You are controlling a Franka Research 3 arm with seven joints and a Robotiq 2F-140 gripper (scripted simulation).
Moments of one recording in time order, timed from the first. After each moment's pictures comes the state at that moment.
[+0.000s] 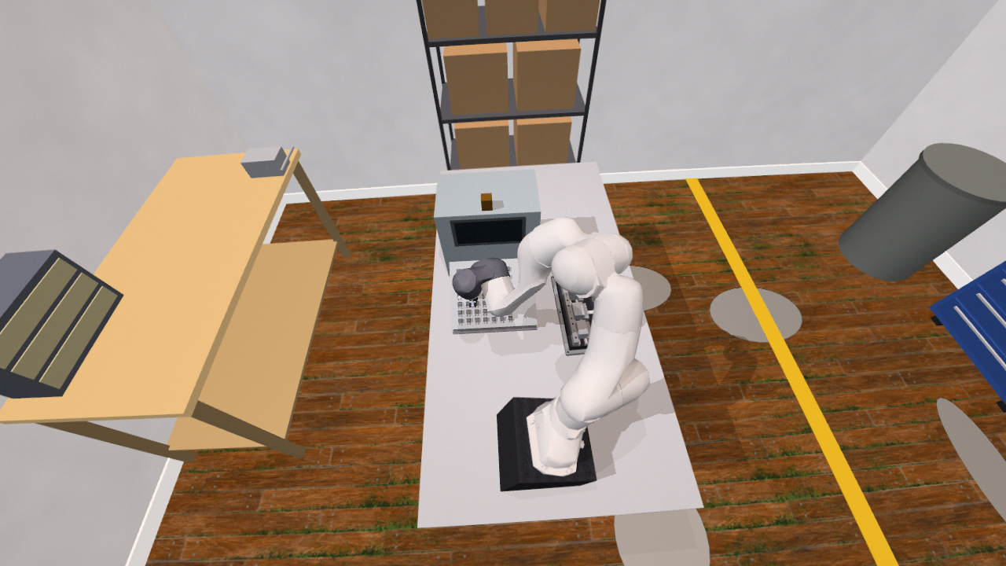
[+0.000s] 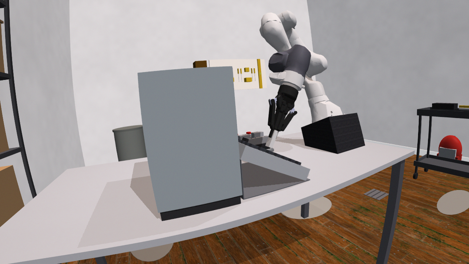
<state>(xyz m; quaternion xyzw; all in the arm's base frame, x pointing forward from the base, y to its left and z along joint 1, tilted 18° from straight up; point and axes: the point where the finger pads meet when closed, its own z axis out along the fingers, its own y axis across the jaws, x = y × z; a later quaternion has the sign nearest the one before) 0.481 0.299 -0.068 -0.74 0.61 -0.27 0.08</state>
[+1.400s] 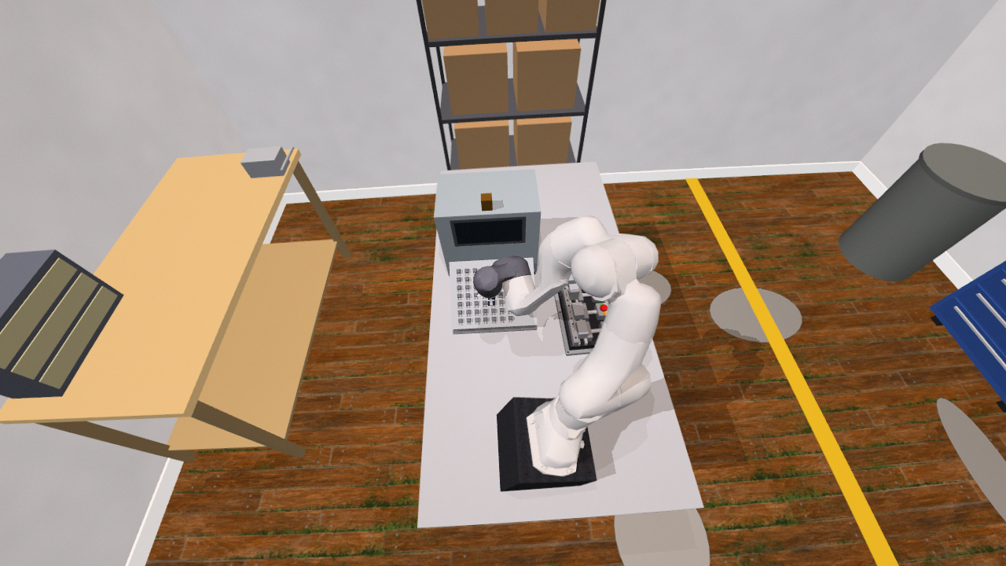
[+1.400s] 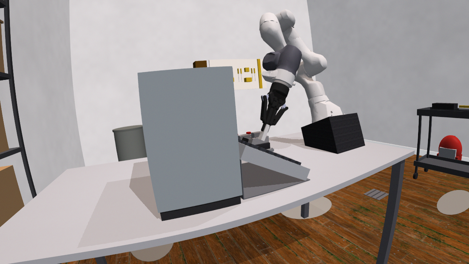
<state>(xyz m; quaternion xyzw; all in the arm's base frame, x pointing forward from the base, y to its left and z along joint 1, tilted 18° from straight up) 0.481 0.238 -0.032 -0.74 0.61 -0.28 0.07</state>
